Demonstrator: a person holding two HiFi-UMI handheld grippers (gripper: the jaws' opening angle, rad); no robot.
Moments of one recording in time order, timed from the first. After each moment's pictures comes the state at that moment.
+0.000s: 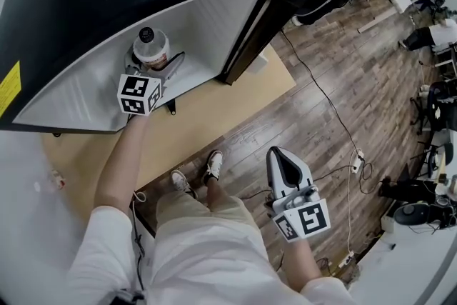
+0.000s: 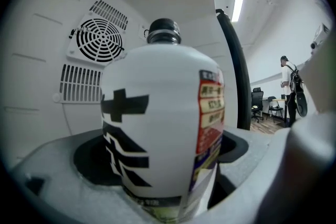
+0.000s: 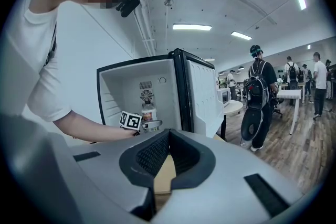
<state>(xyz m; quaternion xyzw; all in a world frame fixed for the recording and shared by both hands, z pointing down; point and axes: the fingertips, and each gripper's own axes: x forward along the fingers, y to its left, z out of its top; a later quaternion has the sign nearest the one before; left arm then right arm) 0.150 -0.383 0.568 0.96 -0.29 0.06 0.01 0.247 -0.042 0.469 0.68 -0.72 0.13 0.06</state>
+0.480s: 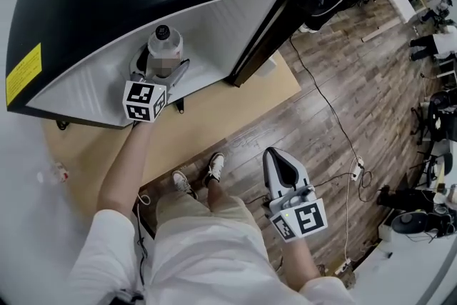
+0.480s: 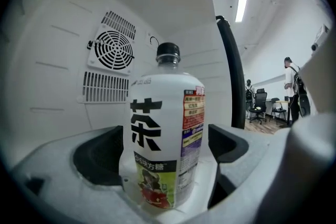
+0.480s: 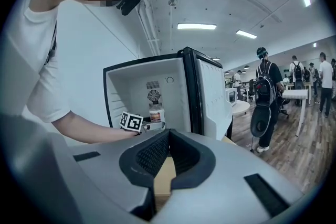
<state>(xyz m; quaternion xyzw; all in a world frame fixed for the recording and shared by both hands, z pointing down) 0.119 -0.366 0.565 0.95 -0.31 0.06 0.02 0.218 -0.049 0.467 0.66 -0.74 0.12 0.06</state>
